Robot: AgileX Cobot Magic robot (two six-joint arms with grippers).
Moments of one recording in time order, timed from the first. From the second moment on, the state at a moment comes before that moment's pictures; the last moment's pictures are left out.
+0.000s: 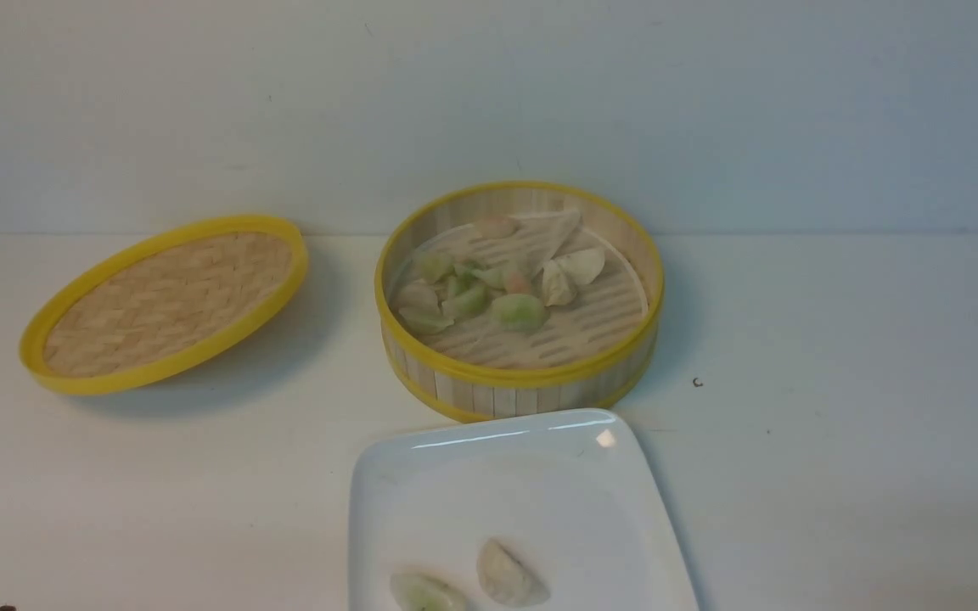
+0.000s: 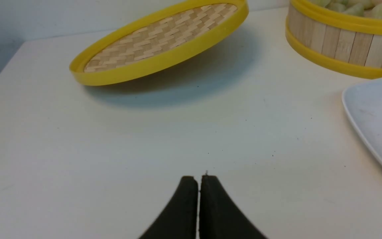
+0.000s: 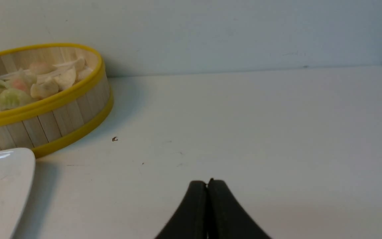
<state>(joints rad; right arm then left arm) 0.02 -0.02 0.02 0.00 0.38 0.10 -0.02 -0.01 0.03 -0.06 0.39 0.12</state>
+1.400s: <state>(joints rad) 0.06 0.80 -0.85 0.47 1.07 -0.17 -0.02 0.95 -0.88 -0.36 0.91 0.15</state>
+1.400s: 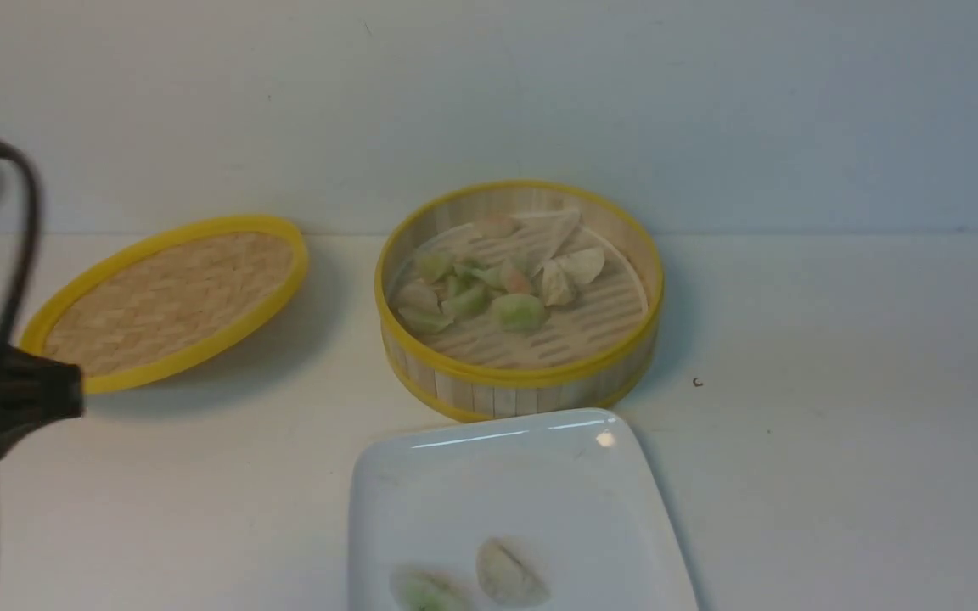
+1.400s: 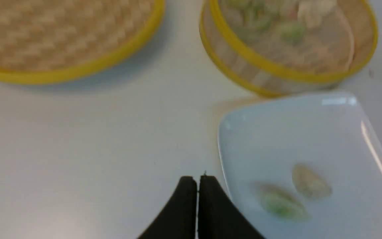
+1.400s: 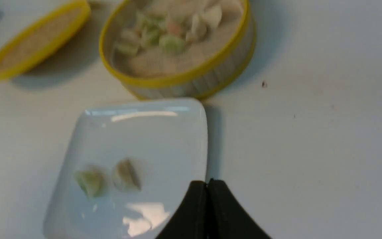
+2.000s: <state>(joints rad) 0.06 0.90 -0.86 0.48 1.09 -0.22 -0.29 1.55 -1.42 -0.32 0.88 0.36</state>
